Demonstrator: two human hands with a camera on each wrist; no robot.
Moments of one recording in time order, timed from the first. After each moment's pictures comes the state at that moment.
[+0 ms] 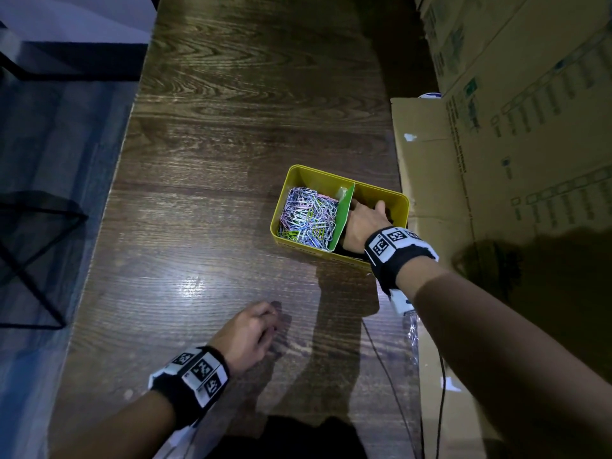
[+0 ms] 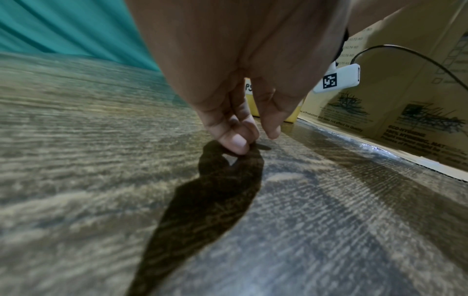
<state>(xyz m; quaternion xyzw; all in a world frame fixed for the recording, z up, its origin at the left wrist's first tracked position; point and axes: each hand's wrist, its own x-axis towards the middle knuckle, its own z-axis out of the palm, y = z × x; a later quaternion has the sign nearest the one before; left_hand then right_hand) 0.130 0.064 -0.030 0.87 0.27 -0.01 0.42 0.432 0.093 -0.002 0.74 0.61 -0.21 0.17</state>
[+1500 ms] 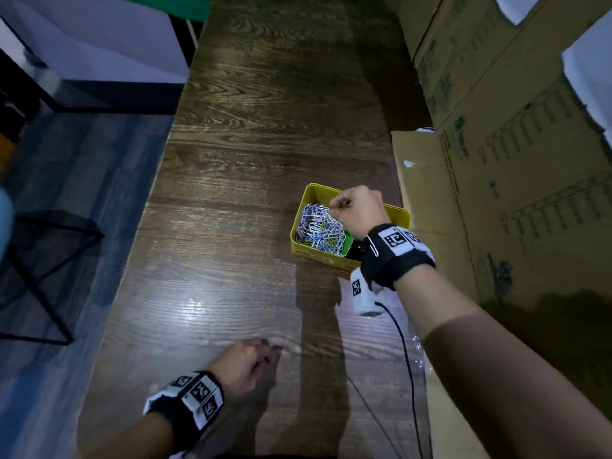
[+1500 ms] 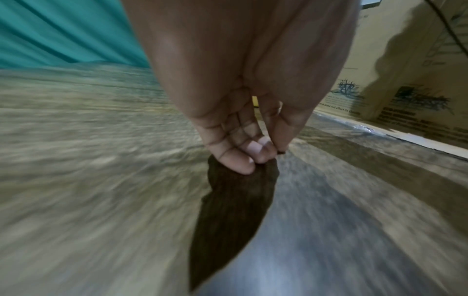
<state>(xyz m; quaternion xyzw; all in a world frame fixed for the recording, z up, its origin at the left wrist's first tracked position) 0.081 0.052 -0.005 0.87 0.27 -0.13 0.40 0.387 0.106 0.092 0.84 0.42 -0.27 -0.22</state>
